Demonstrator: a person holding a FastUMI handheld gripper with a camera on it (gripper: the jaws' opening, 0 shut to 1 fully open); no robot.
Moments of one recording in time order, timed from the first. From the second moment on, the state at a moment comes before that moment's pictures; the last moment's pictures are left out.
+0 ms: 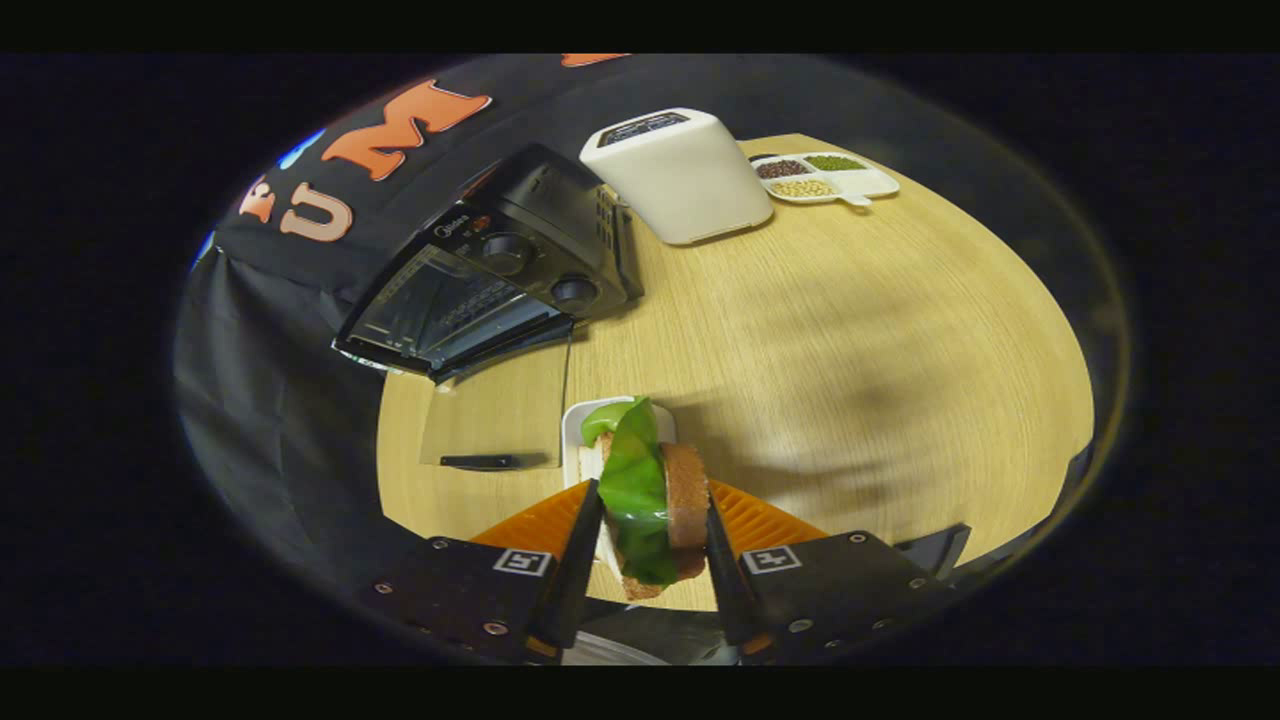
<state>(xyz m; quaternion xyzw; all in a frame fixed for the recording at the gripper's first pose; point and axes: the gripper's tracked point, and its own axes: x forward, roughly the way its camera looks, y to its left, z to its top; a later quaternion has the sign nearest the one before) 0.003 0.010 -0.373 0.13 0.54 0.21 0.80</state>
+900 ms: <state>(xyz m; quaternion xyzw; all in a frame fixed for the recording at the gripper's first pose) 0.007 0.077 -0.256 0.28 0.39 0.20 0.85</state>
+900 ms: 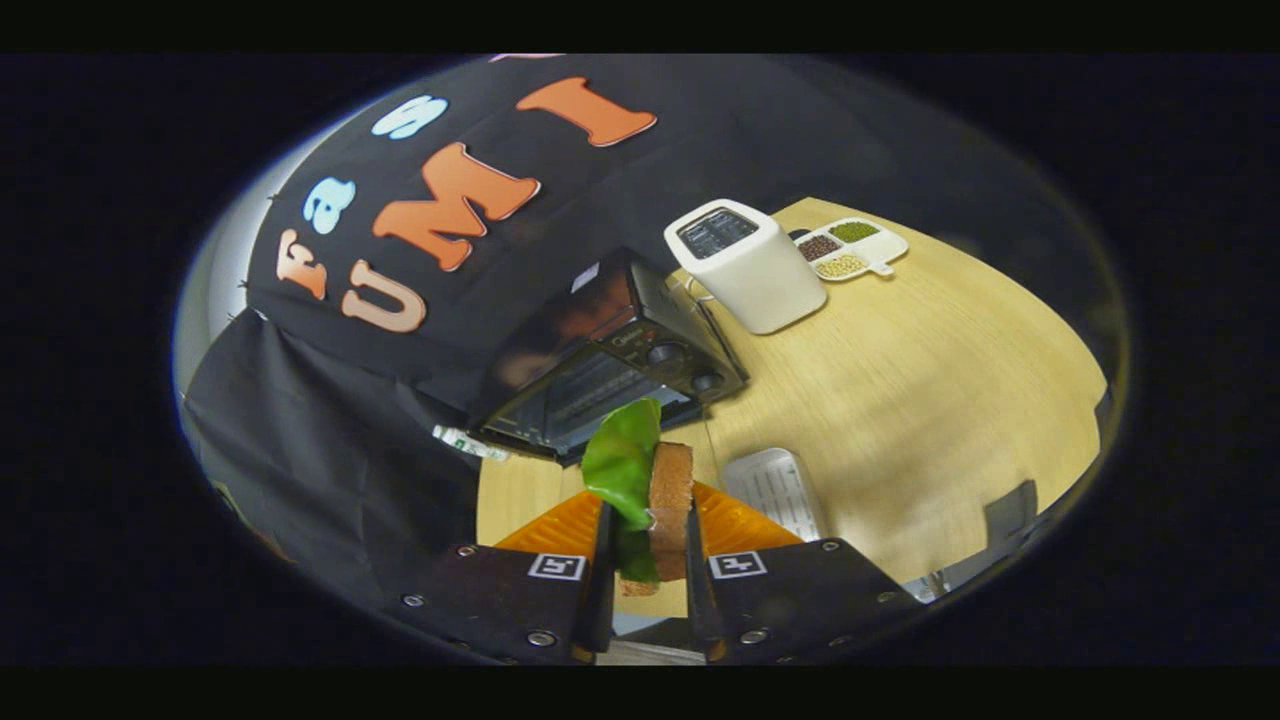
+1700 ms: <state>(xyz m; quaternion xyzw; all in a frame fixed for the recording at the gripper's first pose) 0.071 0.201 -0.313 0.50 0.32 0.10 0.80</state>
